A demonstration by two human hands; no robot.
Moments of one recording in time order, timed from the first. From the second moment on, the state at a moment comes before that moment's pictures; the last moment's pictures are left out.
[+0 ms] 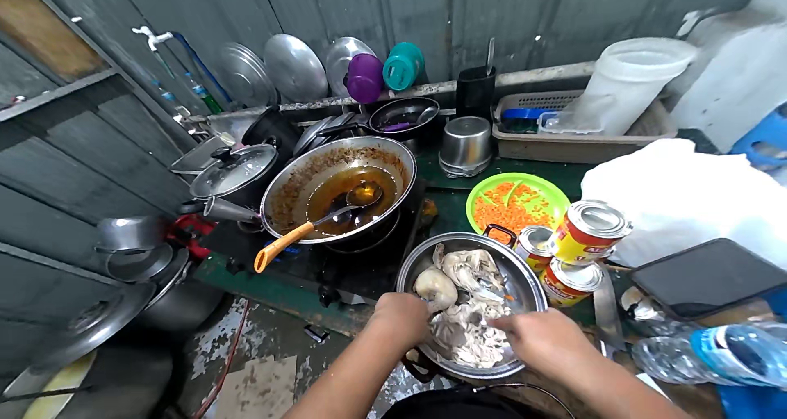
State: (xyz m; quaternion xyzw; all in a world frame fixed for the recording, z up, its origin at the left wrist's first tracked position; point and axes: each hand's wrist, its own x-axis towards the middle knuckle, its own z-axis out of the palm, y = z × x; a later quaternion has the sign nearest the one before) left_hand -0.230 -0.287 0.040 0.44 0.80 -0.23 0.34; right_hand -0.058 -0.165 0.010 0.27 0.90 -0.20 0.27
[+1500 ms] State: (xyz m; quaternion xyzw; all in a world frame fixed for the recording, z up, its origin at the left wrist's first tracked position) left_hand -0.250 -0.289 0.026 0.49 0.77 -0.16 0.38; right_hand -0.030 -0.153 0.015 0.24 0.90 -0.20 0.32
